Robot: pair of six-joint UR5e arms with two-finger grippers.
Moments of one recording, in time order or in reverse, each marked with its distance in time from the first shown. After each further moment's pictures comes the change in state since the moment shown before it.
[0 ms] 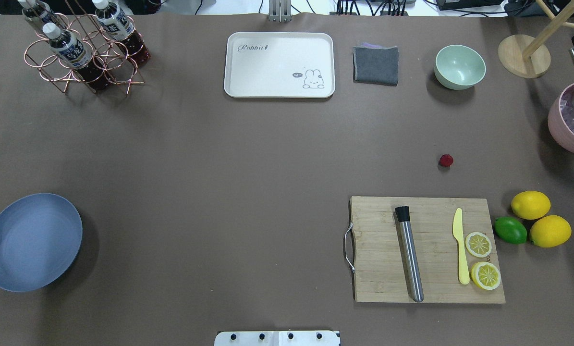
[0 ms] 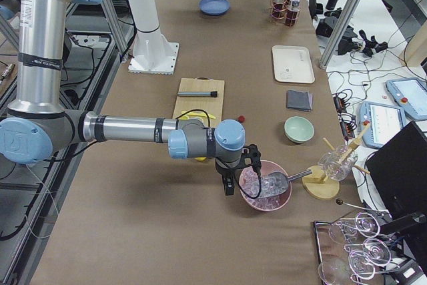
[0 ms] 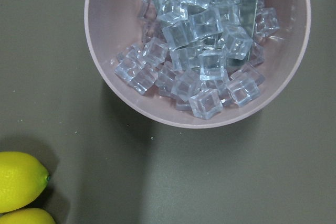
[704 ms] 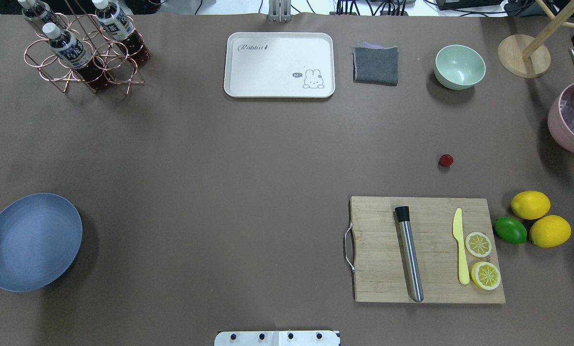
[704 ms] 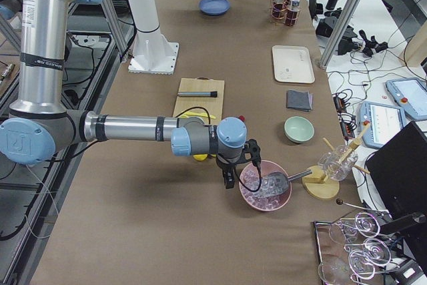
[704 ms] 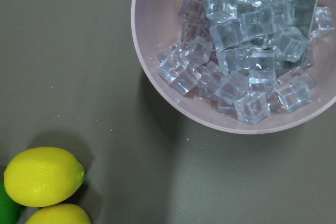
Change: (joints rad) left arm 0.324 0.039 0.017 -0.368 0.107 -0.522; right arm -0.033 0.002 0.009 0.010 0.076 0.000
